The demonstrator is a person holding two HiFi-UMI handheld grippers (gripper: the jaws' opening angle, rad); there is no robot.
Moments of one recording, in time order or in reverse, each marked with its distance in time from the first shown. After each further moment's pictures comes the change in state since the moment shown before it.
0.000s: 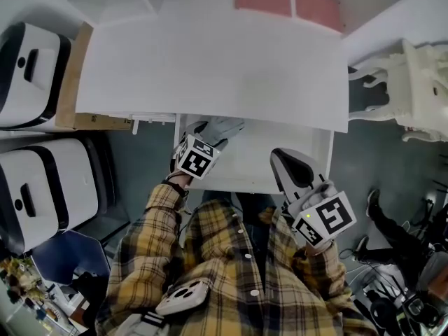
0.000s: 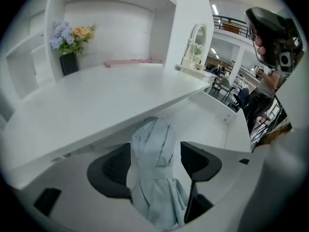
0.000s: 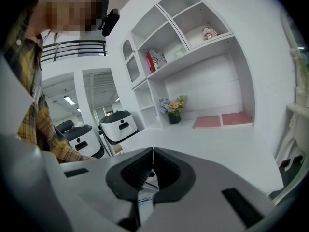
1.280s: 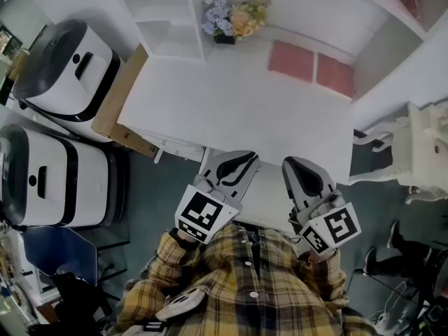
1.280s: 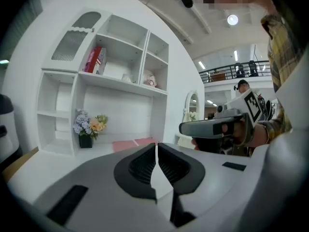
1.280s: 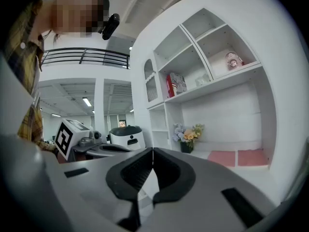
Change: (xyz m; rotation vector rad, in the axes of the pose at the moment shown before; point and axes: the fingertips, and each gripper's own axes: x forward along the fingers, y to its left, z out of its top) left arm -0.248 -0.063 0.191 -0.020 -0.746 0.080; right arm 0.001 0.027 0.107 -0.200 -0.211 0.124
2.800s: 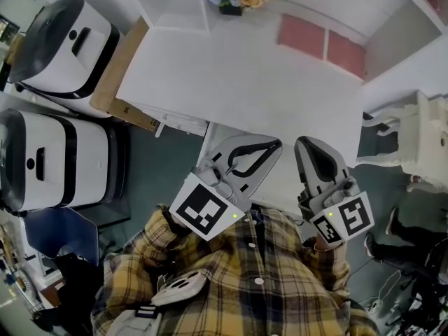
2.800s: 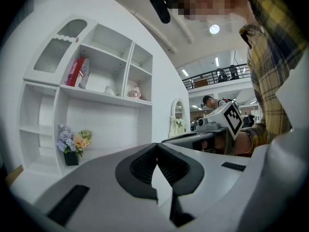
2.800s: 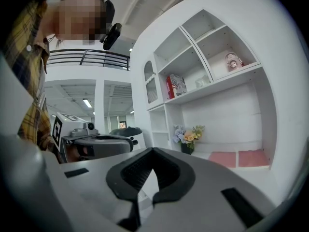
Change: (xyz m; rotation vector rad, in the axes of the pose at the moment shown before) left arm -0.009 -0.033 0.044 0.118 -0.137 -0.158; right arm 0.000 -0.001 0.007 0.006 -0.018 0.006
